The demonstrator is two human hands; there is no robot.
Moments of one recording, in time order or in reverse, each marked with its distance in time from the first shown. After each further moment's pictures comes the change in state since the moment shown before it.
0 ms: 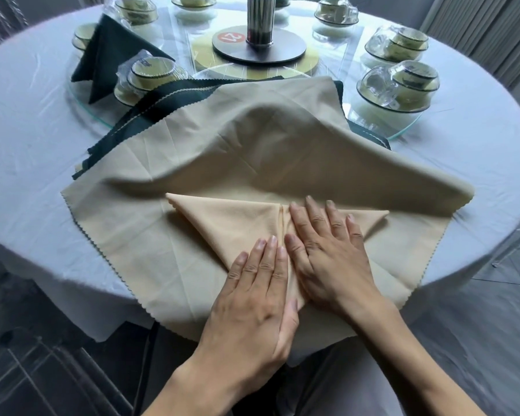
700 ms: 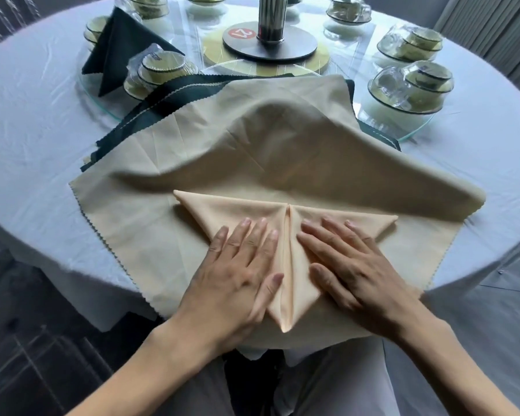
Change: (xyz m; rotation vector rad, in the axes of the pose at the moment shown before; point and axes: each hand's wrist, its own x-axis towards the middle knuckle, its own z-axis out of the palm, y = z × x) left_hand 0.016 -0.042 -0.011 0.063 -0.158 0.000; right_hand -0.019 0.050 -0.001 0.099 0.184 -0.494
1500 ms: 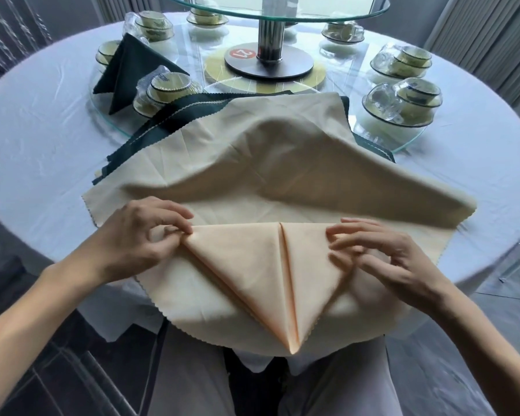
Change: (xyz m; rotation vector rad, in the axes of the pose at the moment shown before) left_hand 0.005 -0.128 -0.065 -0.401 0.155 -0.002; right_hand 0.003 0.039 -0.029 0.598 0.091 0.075
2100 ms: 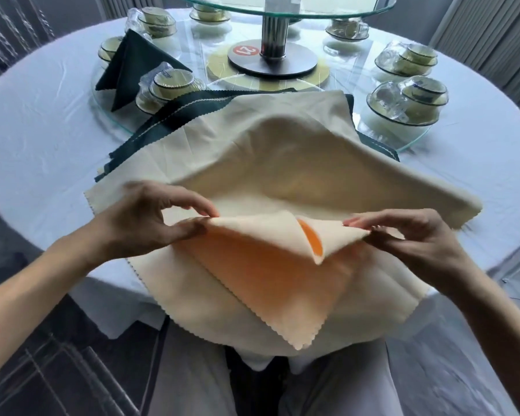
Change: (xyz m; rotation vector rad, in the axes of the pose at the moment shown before) left_hand 0.024 0.001 -0.002 -0.229 -0.058 0.168; right_hand 0.007 -0.010 -0.021 0.260 0.090 0.118
